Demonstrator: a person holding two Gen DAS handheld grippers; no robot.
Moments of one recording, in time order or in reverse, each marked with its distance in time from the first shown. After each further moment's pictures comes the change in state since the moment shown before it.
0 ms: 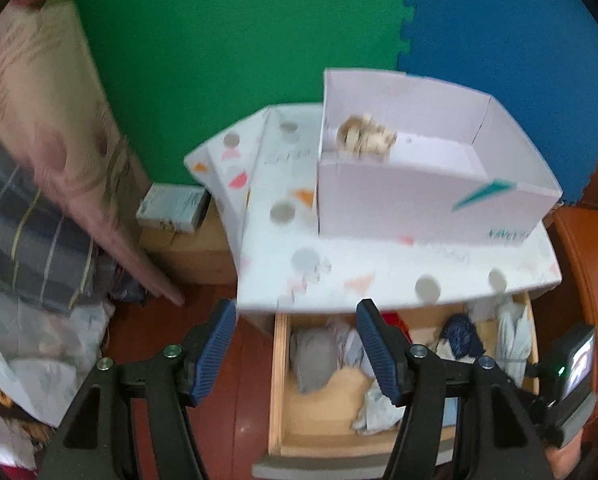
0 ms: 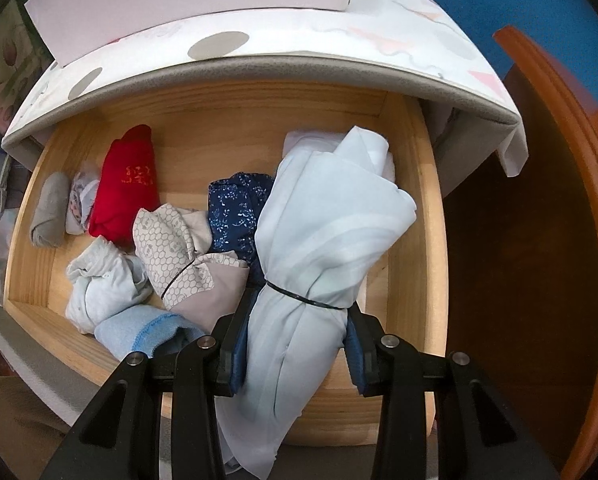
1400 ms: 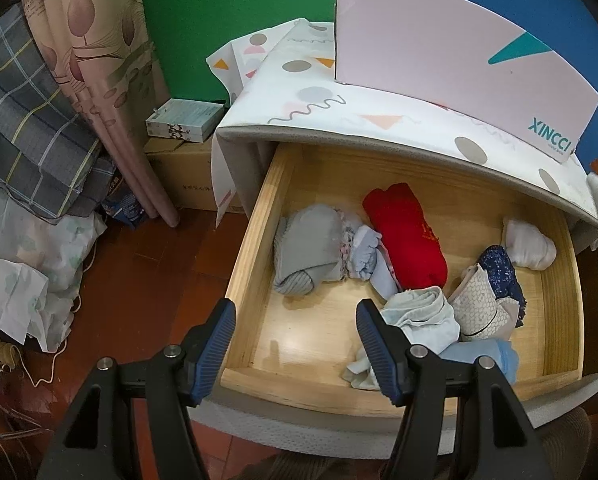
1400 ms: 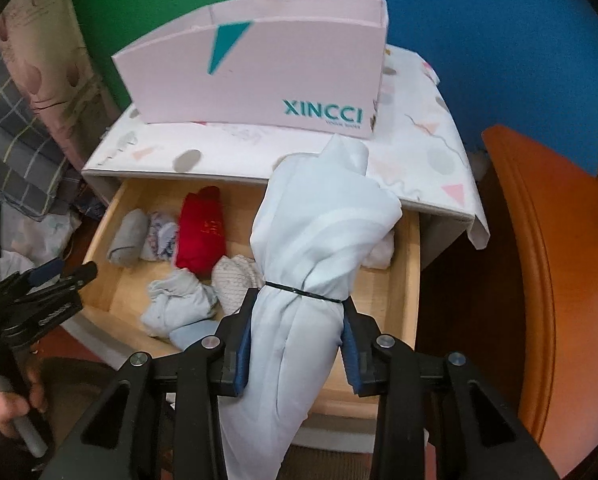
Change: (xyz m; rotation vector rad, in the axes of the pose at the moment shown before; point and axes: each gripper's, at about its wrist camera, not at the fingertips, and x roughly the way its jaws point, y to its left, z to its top) left arm 0.073 -0.022 -0.122 -0.143 0.065 0.059; right arm -0.117 0.005 0.000 -0.091 -0.182 0.103
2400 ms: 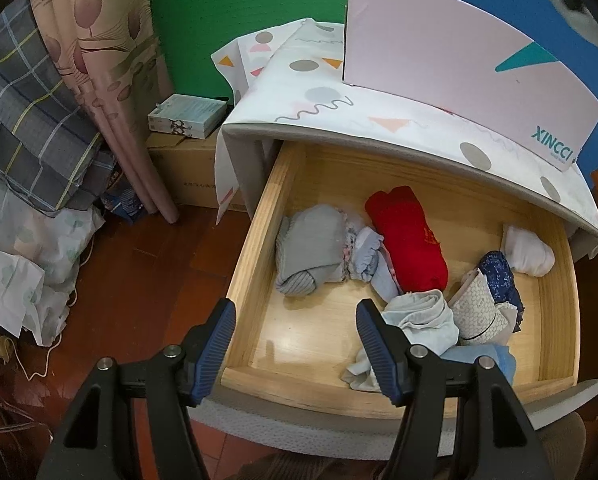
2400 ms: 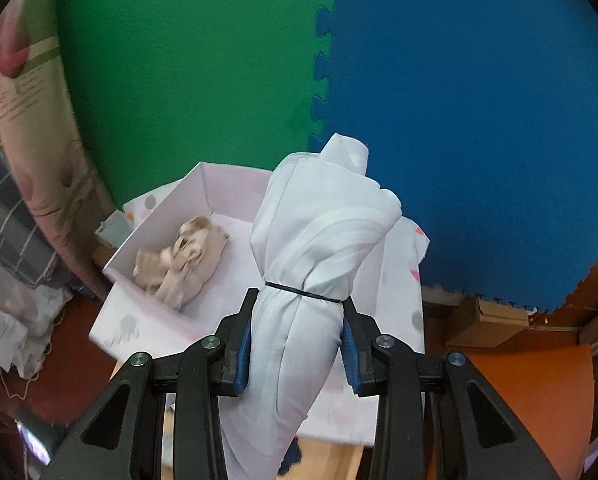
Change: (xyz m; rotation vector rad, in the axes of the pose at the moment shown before) left arm 0.000 0.006 0.000 -0.026 0.002 -0.014; right arm -0.034 0.007 0.231 -0.085 -0.207 -0.083
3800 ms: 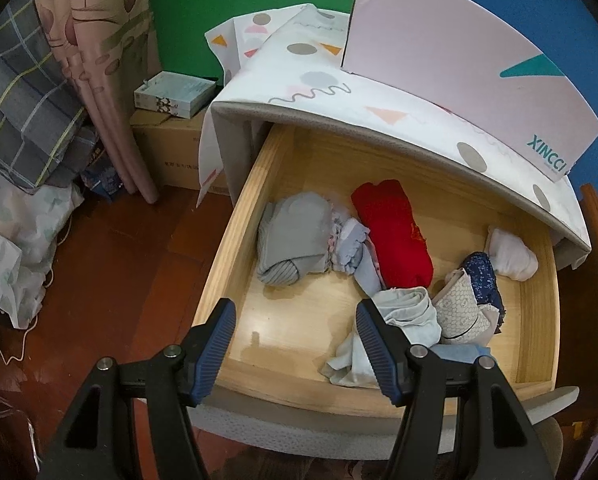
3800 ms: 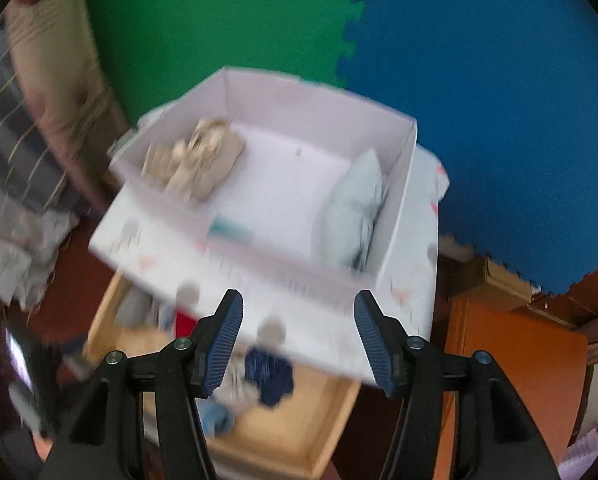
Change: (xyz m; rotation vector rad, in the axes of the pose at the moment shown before) left arm 0.010 0.006 0.001 -0.059 0.056 -0.090; right arm -0.013 0.008 -0.086 -0.133 0.239 0.062
